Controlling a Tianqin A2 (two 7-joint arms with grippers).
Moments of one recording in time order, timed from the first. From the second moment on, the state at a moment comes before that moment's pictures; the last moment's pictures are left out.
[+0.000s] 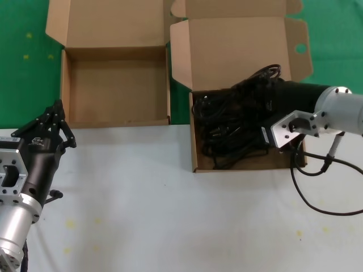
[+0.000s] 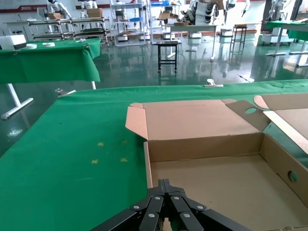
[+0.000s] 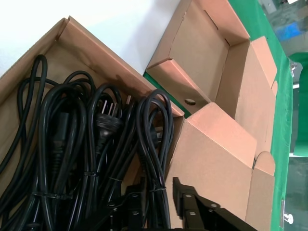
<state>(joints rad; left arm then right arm) -0.03 -0.30 1.61 -1.59 -1.78 0.02 -0.02 0.79 0.55 -2.09 1.39 1.00 -0.68 -0.45</state>
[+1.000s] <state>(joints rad) -0.03 -0.30 1.61 -1.59 -1.78 0.02 -0.02 0.77 0.58 -2.05 1.57 0.89 -0.79 -0.29</state>
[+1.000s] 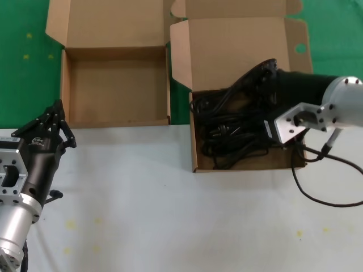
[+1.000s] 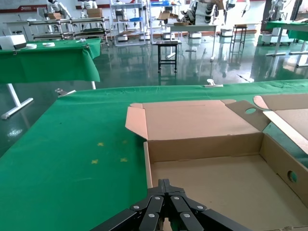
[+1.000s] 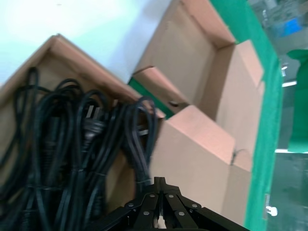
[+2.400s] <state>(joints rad) -0.03 -0.30 1.61 -1.59 -1.78 0.02 -0.02 0.86 0.44 -2.12 1.33 0.83 -0.74 -0.37</state>
